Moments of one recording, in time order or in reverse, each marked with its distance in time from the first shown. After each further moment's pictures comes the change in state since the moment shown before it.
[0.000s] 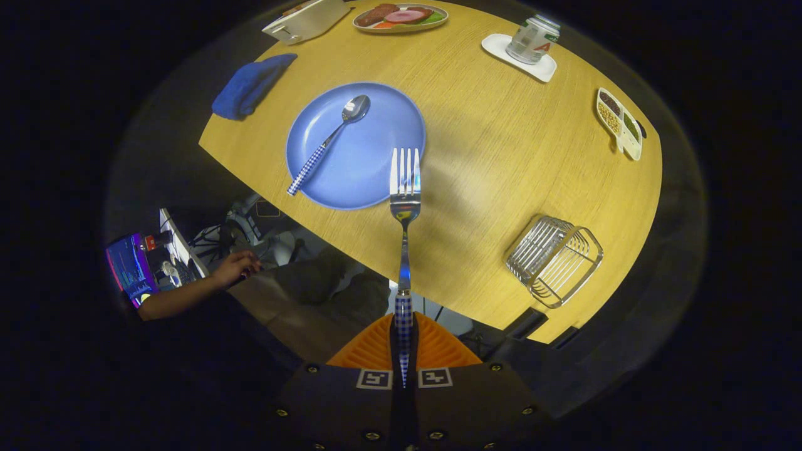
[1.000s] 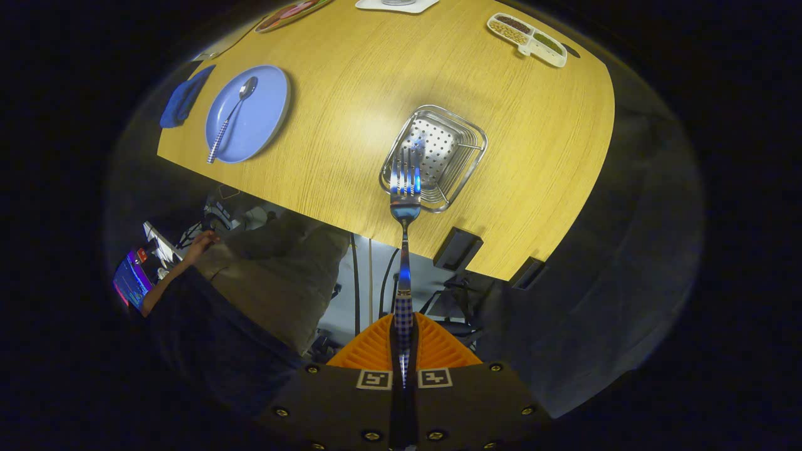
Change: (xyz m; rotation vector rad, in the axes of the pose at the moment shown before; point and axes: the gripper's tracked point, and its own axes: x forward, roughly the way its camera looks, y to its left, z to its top) arm -0.019 -0.126 -0.086 0.201 0.210 -0.020
